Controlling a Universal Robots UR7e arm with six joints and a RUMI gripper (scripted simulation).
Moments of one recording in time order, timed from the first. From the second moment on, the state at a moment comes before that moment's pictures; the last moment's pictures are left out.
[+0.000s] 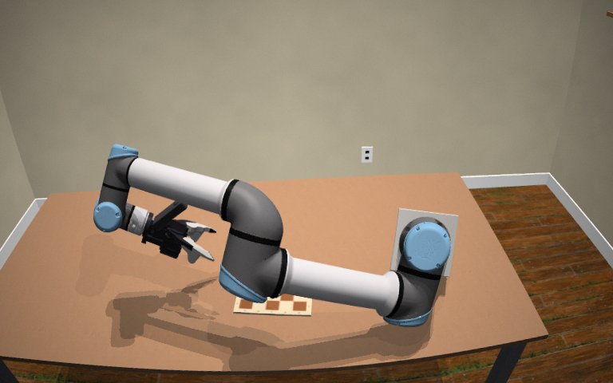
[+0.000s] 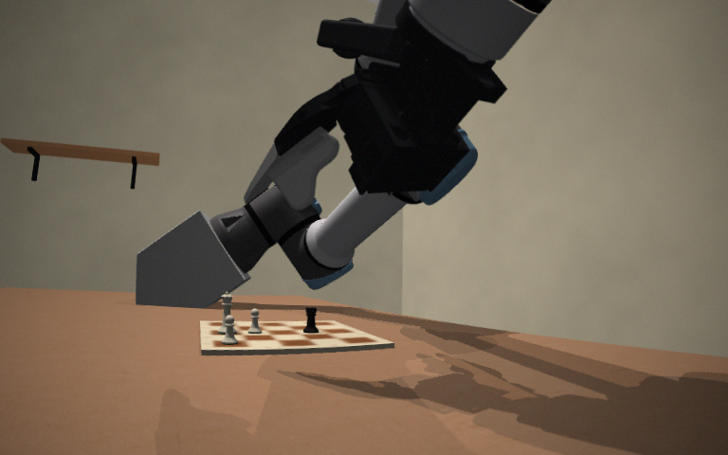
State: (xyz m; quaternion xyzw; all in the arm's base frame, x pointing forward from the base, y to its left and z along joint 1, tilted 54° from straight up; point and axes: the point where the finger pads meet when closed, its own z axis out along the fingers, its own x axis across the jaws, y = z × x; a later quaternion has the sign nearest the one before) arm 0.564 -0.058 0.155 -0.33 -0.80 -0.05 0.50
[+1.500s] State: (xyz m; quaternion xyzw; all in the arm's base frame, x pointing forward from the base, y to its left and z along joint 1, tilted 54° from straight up) arm 0.505 -0.101 0.140 -0.54 -0.69 -0.19 0.43
